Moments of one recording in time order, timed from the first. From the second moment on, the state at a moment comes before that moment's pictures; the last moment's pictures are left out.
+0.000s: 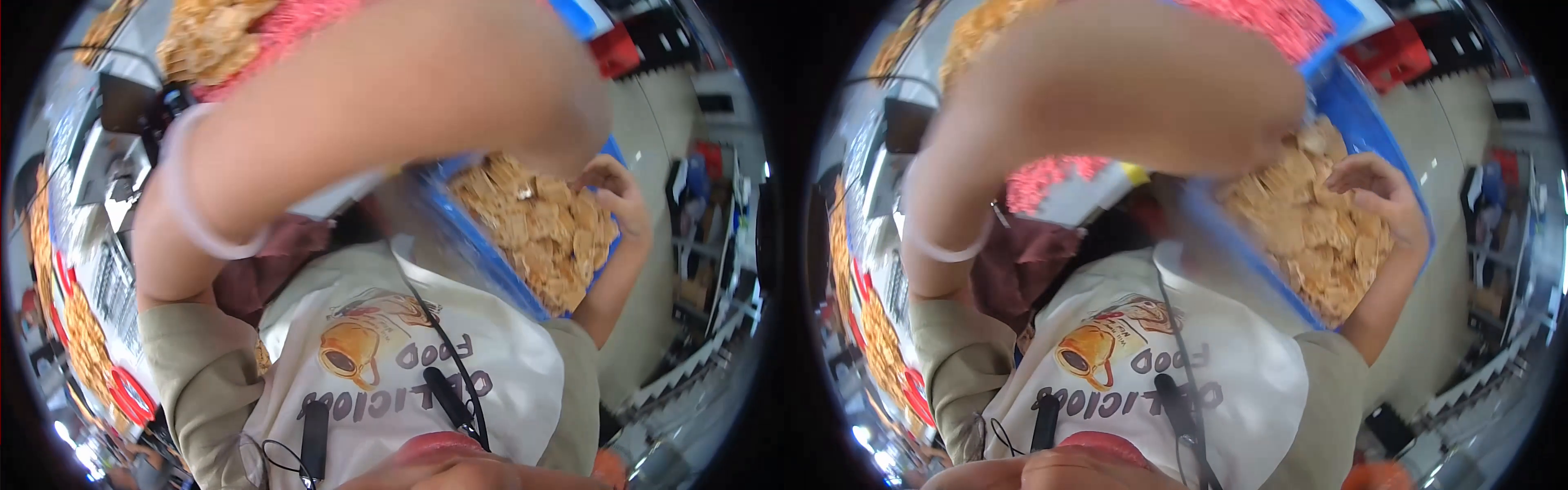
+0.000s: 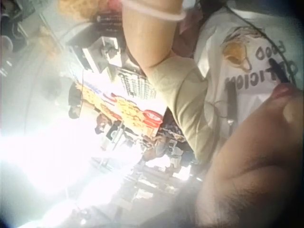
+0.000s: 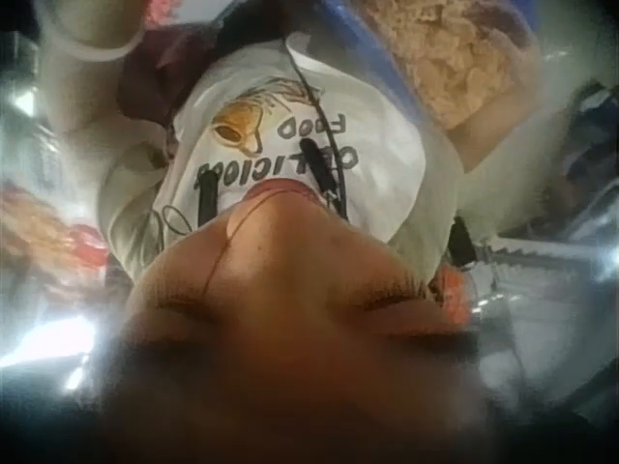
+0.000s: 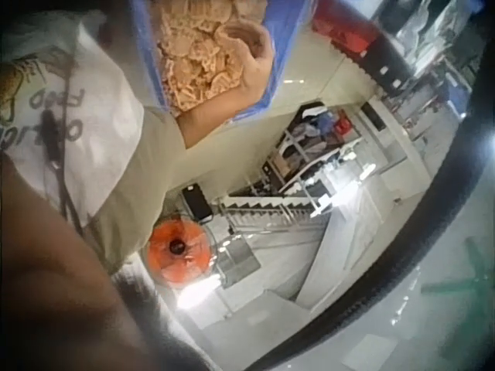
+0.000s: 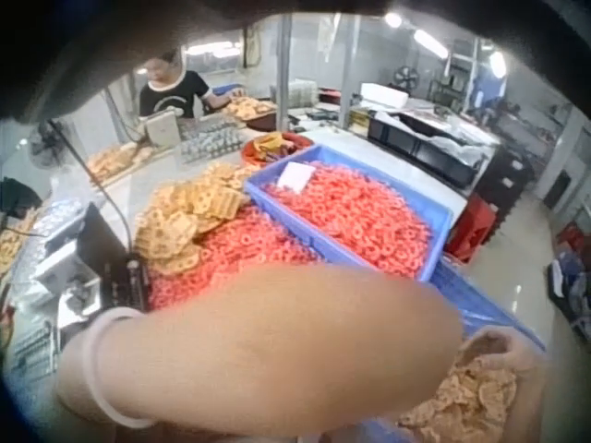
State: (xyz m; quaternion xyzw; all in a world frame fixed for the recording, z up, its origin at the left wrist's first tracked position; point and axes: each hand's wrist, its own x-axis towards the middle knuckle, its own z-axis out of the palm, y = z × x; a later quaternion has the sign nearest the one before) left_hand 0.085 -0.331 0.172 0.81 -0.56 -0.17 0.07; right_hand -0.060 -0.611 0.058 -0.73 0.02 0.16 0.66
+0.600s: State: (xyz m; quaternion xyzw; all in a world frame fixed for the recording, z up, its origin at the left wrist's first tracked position) left_hand -0.002 -0.558 -0.214 0.78 -0.57 -0.25 0.10; right_hand -0.083 -0.738 -0.196 -0.98 0.19 0.05 0.10
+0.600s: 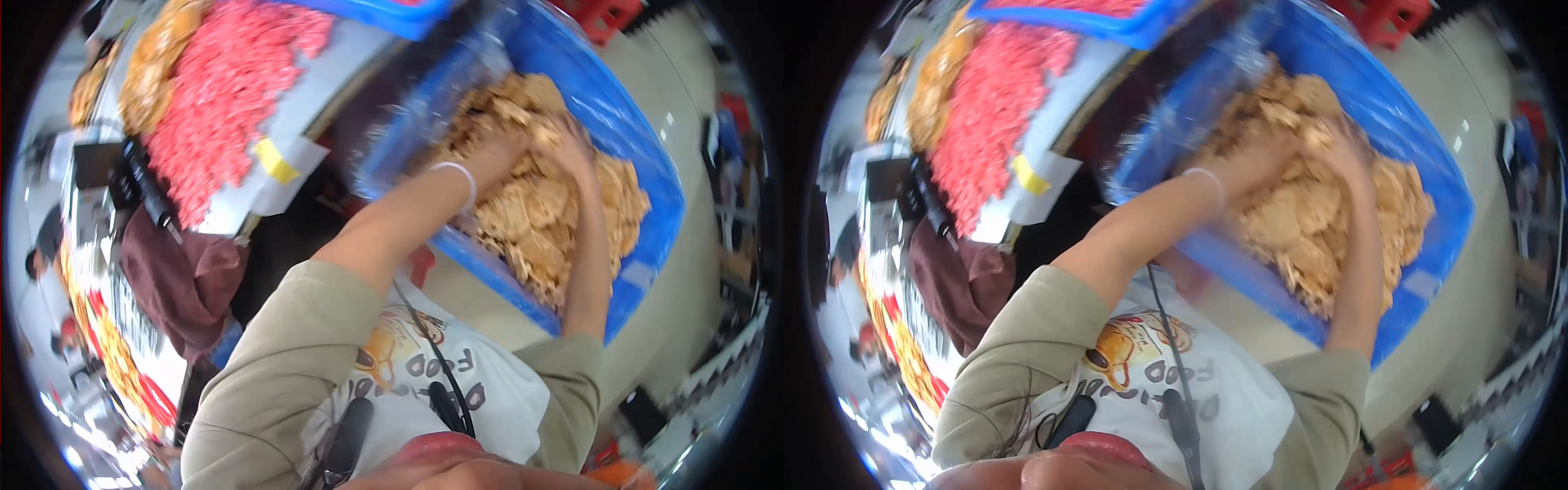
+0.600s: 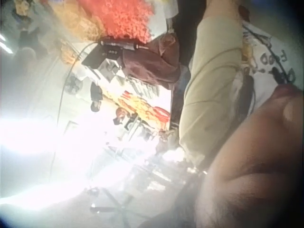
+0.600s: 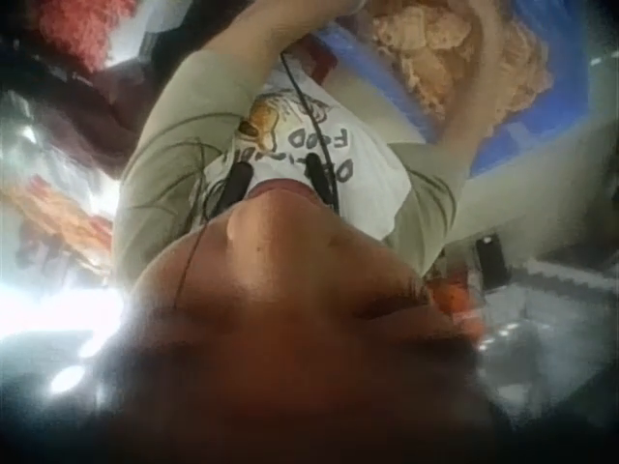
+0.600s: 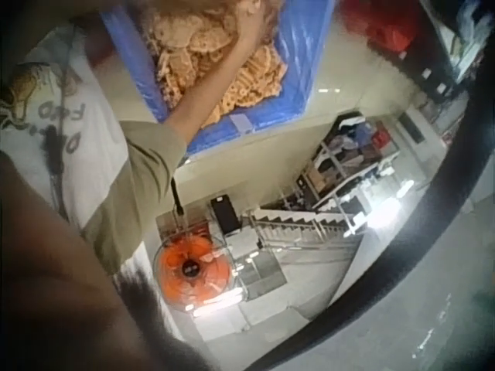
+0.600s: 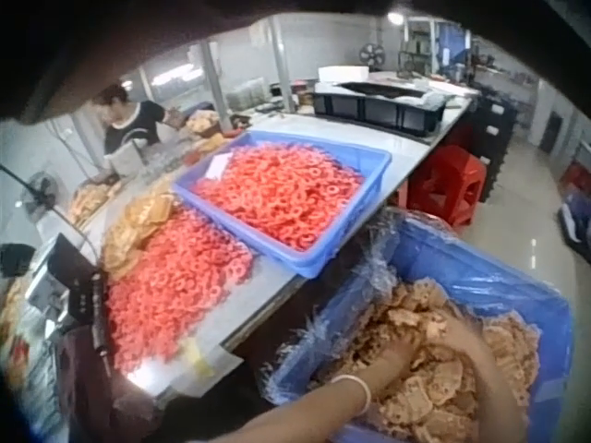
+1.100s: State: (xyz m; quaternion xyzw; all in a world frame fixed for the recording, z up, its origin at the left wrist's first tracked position) left_hand 0.024 -0.503 -0.089 0.75 -0.44 -0.48 0.11; right_hand -0.104 -0.671 -0.148 -0.92 0.19 0.16 0.30
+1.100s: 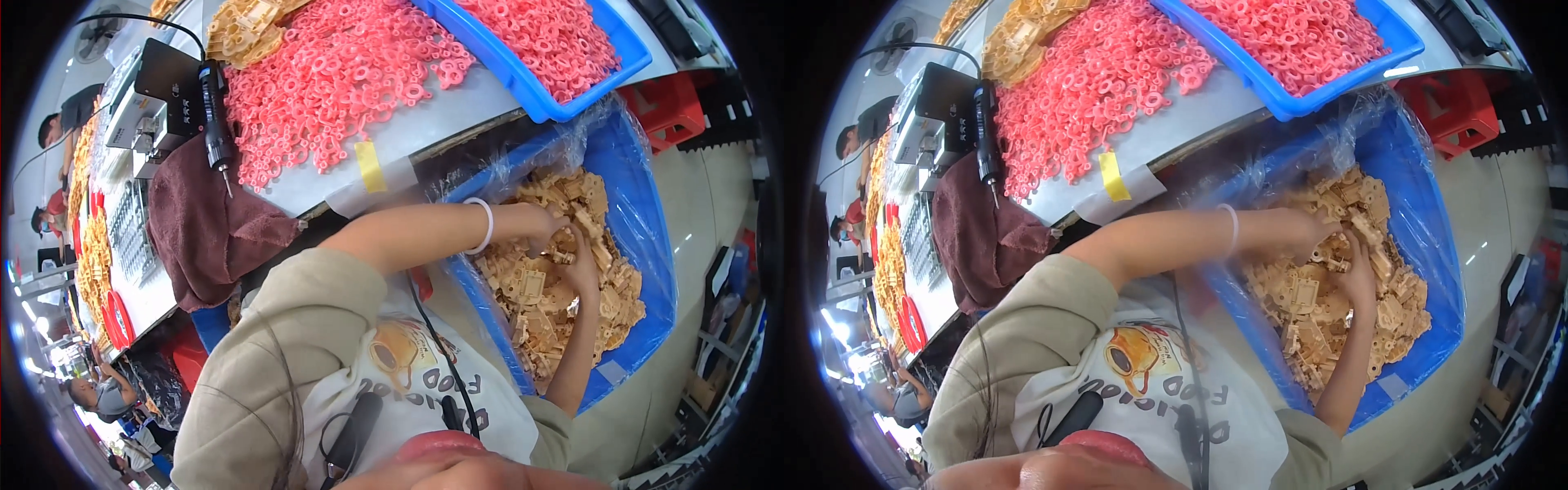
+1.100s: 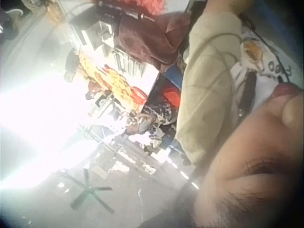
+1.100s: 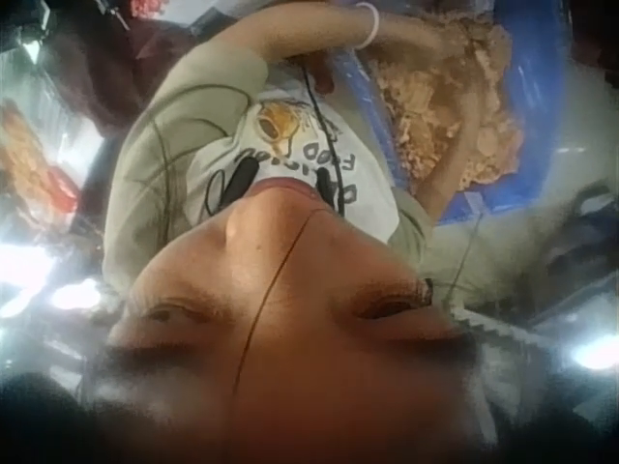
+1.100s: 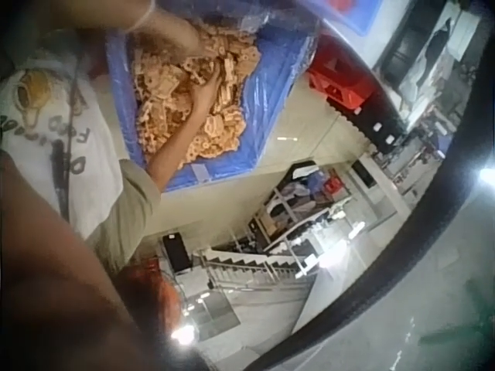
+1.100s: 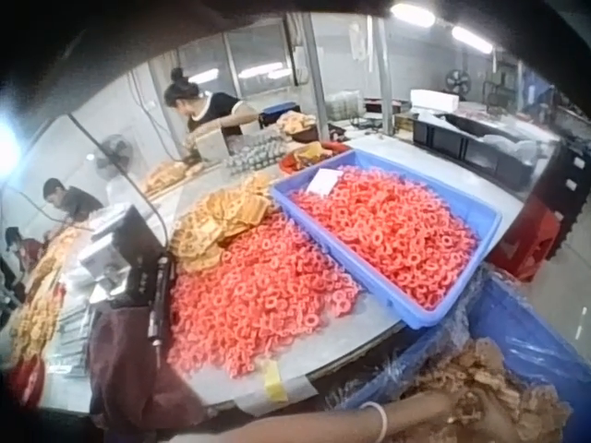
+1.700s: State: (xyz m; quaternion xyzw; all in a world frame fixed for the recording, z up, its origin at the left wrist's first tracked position) left_hand 0.019 -0.514 -0.137 0.69 -0.43 -0.49 0.31; right_hand -0.174 -0.672 -0.109 -0.80 0.25 0.04 0.55
